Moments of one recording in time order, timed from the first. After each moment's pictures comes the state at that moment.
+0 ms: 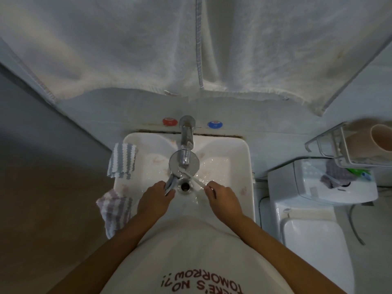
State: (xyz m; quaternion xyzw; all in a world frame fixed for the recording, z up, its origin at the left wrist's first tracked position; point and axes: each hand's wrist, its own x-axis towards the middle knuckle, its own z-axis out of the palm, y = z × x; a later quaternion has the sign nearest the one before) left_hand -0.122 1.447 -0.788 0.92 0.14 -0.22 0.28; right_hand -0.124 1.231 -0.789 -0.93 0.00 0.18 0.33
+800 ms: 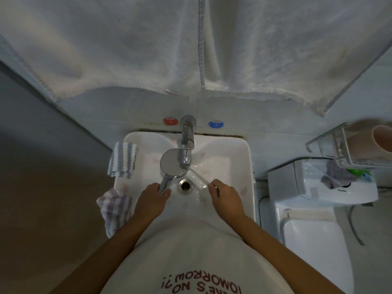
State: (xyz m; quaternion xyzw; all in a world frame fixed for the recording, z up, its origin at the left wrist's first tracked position) left_hand -0.125 1.454 -0.791 0.88 0.21 -0.22 0.36; right_hand -0.124 1.228 -0.789 -0.93 0.02 0.16 0.33
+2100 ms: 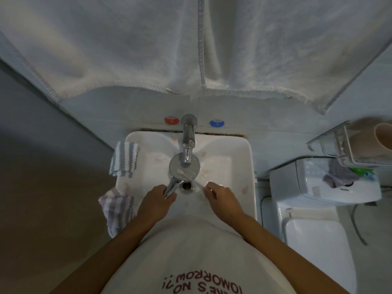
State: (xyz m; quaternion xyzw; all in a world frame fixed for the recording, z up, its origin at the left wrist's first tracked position) left_hand -0.133 1.449 -0.784 0.90 0.15 -0.24 0.34; right_hand -0.127 1.233 -0.785 -0.91 -0.02 0.20 0.36
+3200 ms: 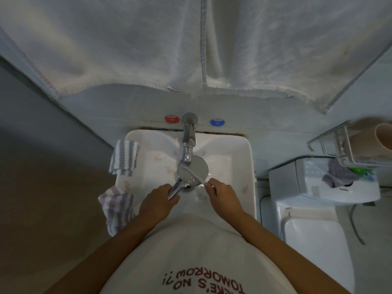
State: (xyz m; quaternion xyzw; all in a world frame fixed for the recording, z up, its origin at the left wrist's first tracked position) left_hand -0.133 1.445 -0.782 0.92 0.09 -0.26 0.30; right_hand -0.122 1.234 -0.786 -0.92 -0.01 0.18 0.36
